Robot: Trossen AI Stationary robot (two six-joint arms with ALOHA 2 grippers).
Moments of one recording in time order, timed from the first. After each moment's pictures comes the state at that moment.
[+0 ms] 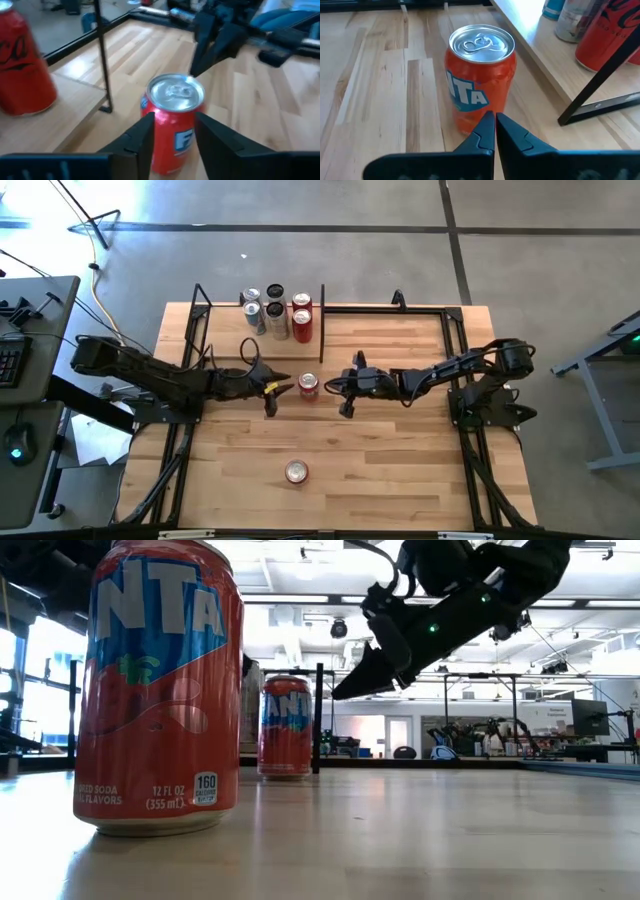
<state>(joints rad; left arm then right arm) -0.08 1.17 0.36 0.45 -0.38 -0.23 0.02 1.65 0.75 0.41 0.26 0.08</state>
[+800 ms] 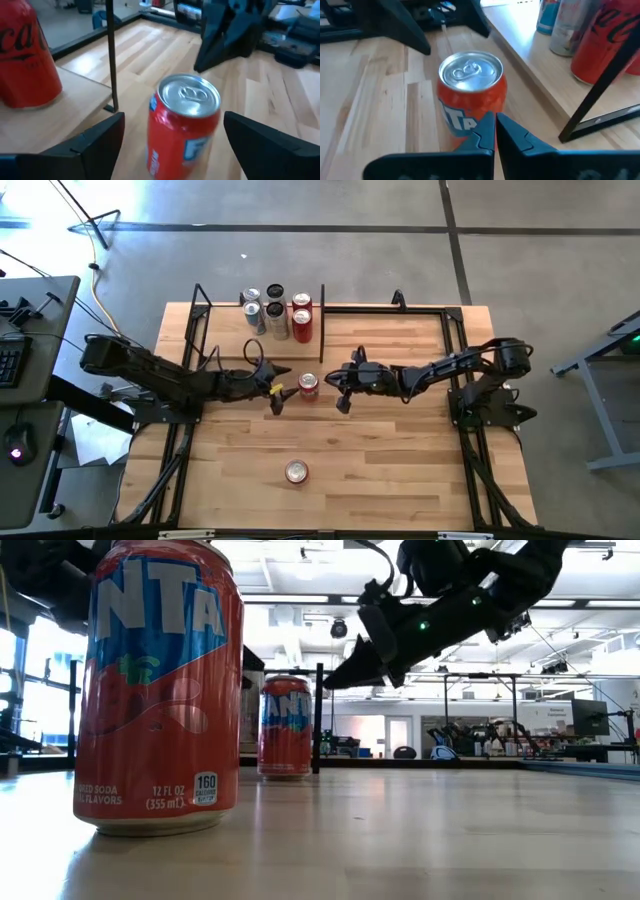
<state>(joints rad) -0.06 1.28 0.36 0.56 -0.42 -0.28 -0.02 1.67 0.75 0.51 0.23 0.11</state>
